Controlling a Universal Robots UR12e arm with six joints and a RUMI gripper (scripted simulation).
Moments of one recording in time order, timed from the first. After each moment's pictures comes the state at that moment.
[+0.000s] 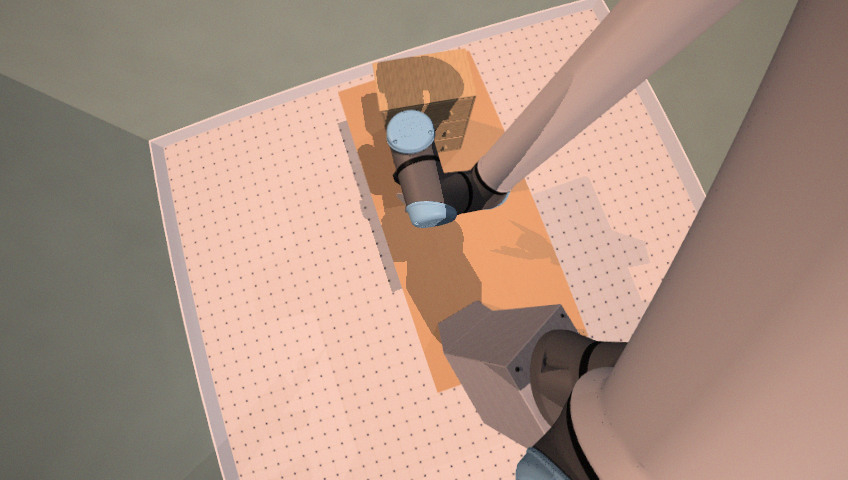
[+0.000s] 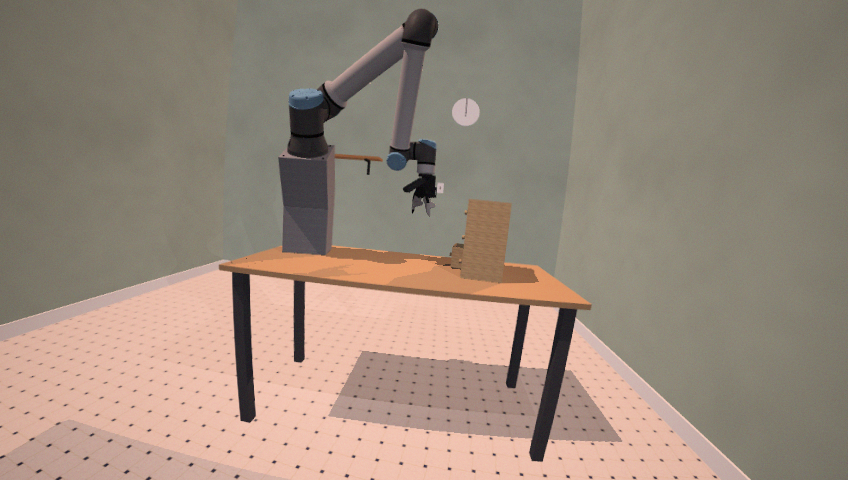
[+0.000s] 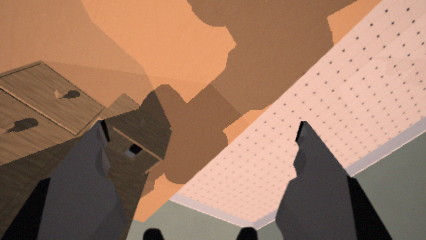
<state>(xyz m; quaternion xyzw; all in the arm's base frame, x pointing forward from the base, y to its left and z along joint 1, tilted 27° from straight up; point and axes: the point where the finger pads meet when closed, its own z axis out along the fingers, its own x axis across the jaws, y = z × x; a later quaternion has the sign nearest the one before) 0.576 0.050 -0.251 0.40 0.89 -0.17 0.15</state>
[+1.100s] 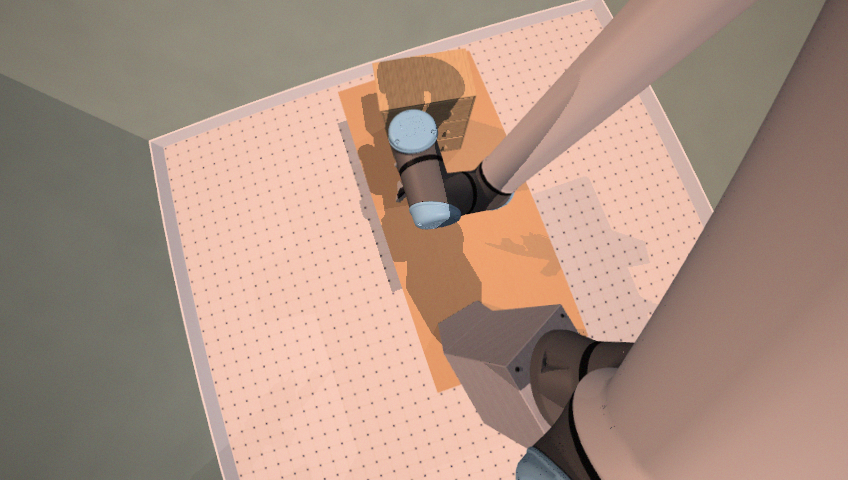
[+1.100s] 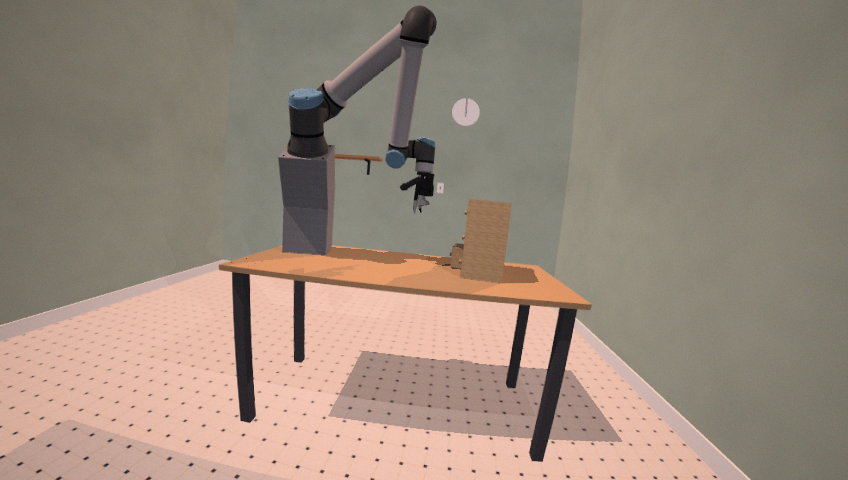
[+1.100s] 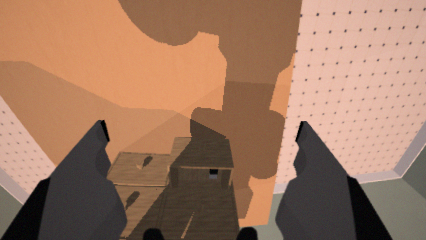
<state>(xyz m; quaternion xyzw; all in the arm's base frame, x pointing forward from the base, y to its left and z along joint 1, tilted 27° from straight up) 0.560 0.056 -0.248 0.70 0.67 -0.11 0.20</state>
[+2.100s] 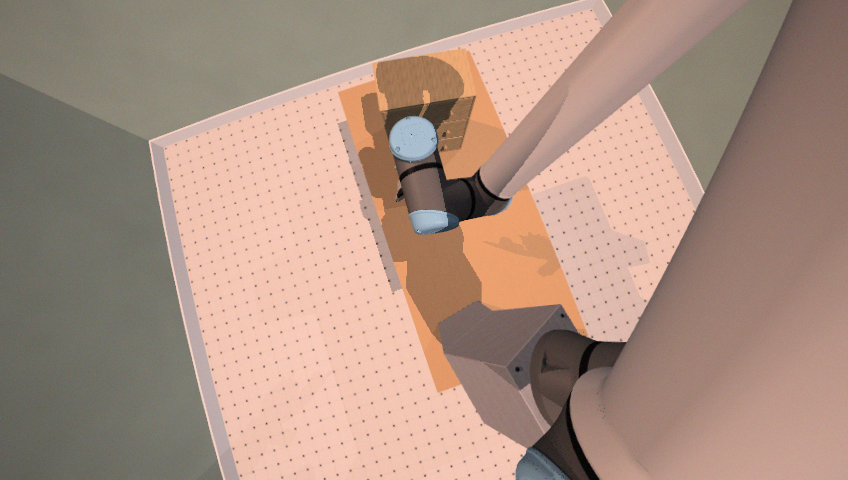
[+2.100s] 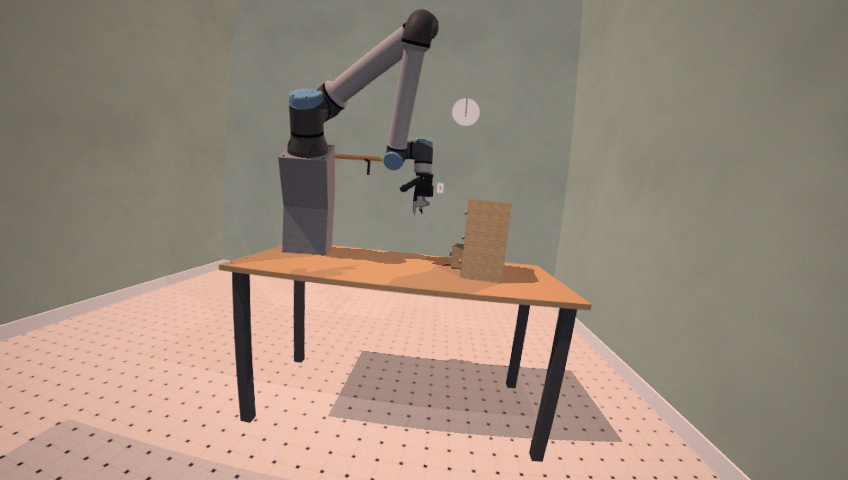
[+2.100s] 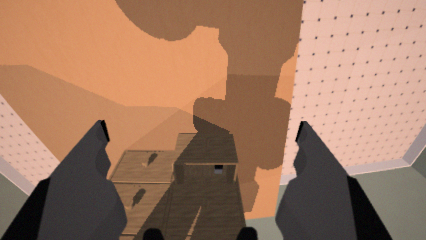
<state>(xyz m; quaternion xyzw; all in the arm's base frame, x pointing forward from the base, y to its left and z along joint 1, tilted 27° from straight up) 0.563 0.054 -0.252 0.72 0.66 -0.09 0.22</state>
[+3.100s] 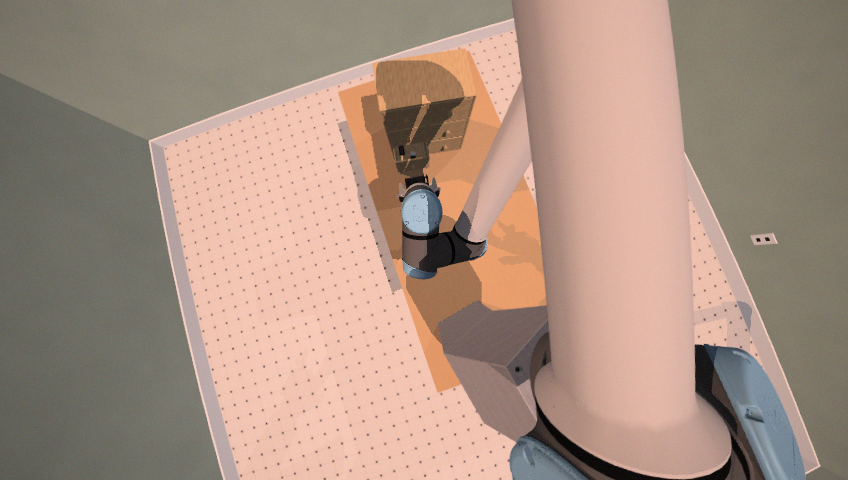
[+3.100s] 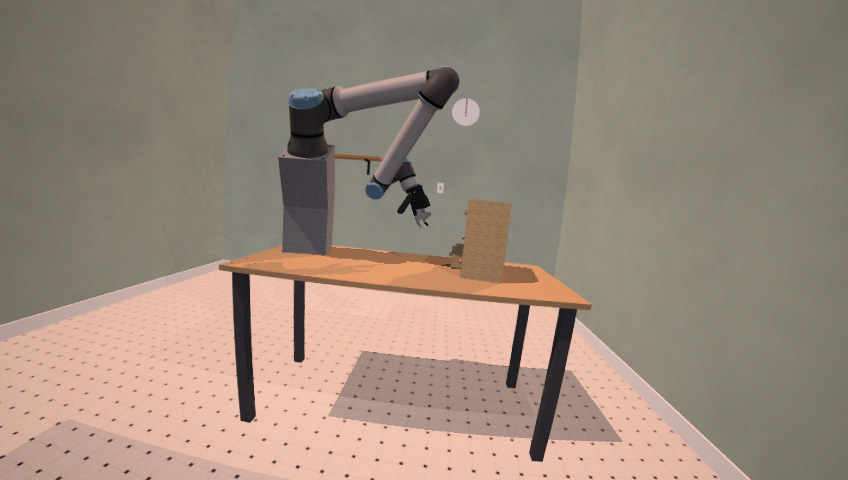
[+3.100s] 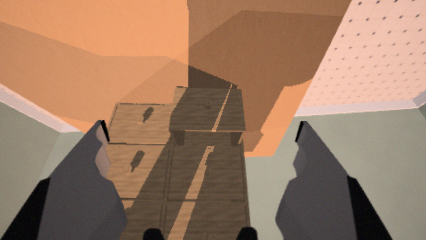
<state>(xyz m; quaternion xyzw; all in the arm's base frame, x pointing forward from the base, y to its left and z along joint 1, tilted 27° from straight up) 0.610 0.024 -0.300 0.65 0.66 0.05 0.38</state>
